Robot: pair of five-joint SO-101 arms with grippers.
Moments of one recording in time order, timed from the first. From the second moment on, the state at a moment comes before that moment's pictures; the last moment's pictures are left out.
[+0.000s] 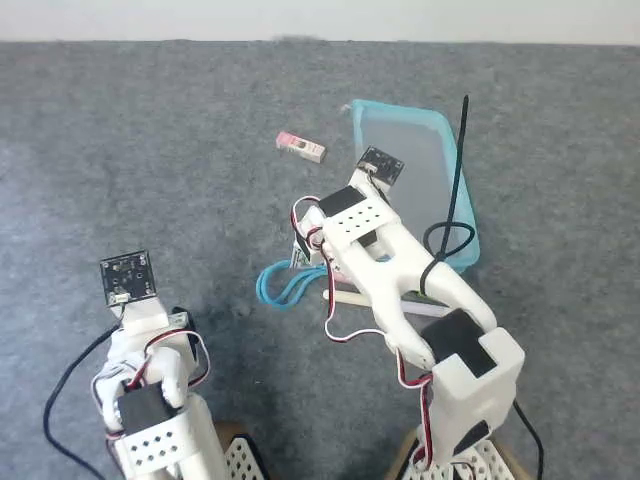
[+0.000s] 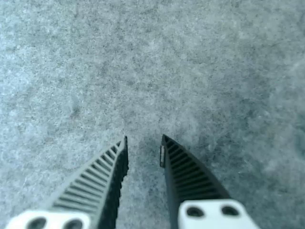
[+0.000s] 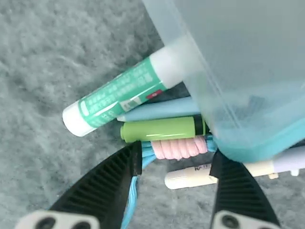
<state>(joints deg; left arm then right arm) -27.8 -103.1 96.9 72.2 -0.7 -35.7 15.6 10.3 64.1 -60.4</state>
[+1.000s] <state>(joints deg) -27.8 -103.1 96.9 72.2 -0.7 -31.5 19.9 10.8 62.2 -49.5</state>
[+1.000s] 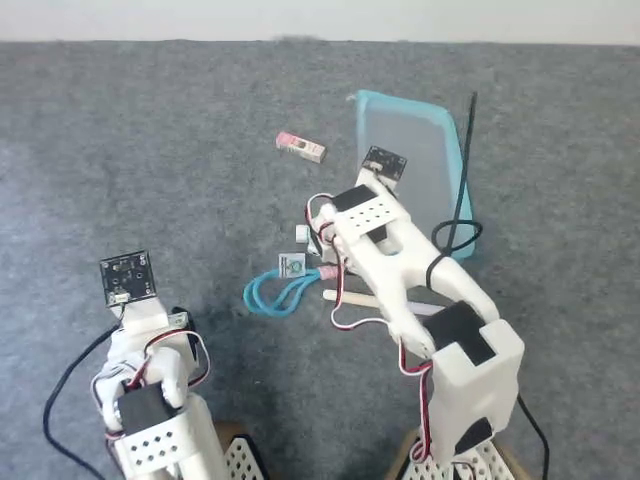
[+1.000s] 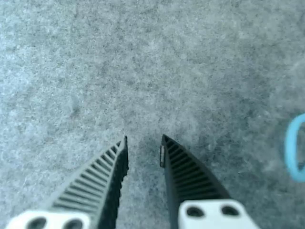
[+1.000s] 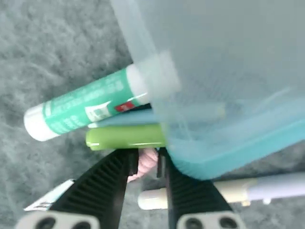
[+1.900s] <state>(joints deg) -27.8 -103.1 96.9 72.2 -0.7 -37.3 11.8 10.8 69.3 -45.0</state>
